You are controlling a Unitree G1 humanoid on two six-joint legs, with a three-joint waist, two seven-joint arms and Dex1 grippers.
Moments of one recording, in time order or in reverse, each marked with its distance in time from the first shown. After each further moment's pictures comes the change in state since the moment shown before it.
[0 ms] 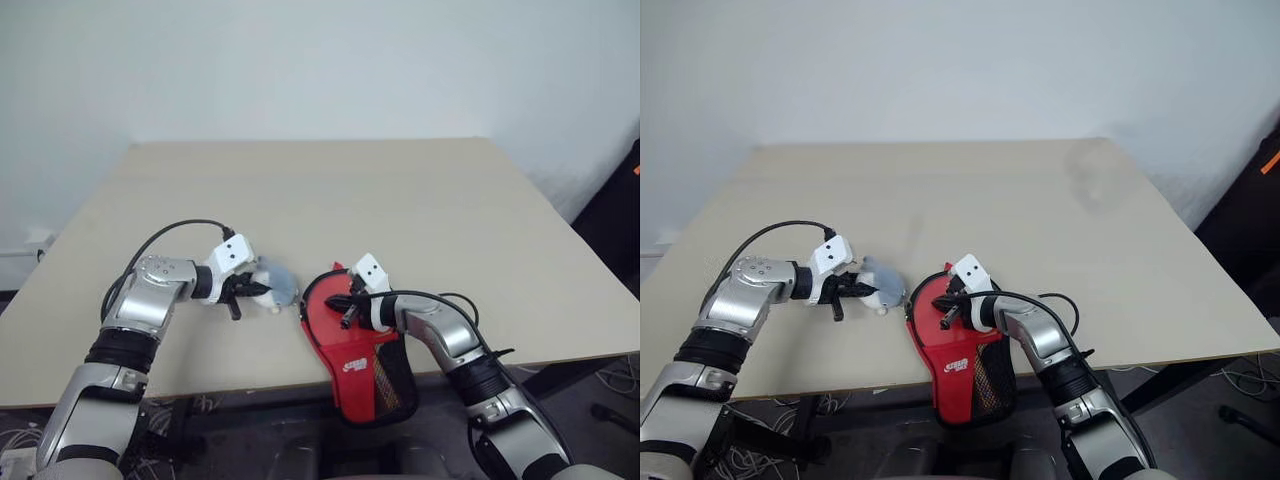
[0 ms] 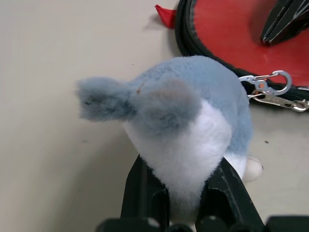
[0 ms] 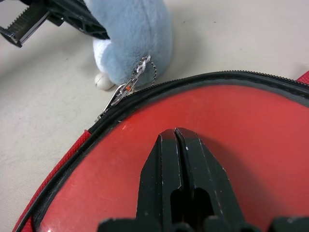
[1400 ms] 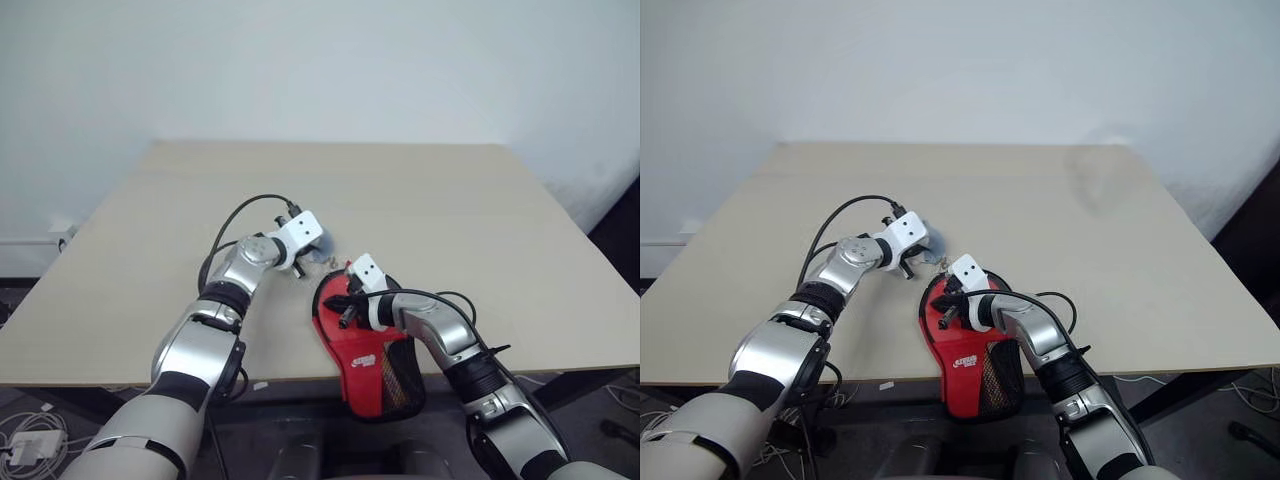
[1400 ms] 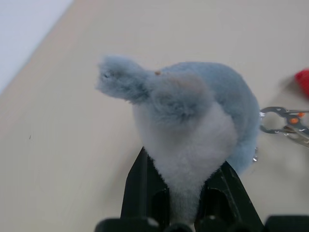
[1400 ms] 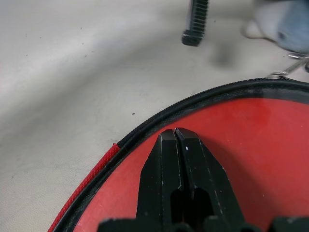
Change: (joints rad) left arm -0.383 -0.414 -0.039 0.675 0.326 -0.395 0.565; right arm -0.019 0.008 0.009 0.026 0.000 0.012 0.001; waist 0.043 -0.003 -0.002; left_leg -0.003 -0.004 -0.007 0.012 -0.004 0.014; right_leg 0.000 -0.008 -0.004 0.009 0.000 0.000
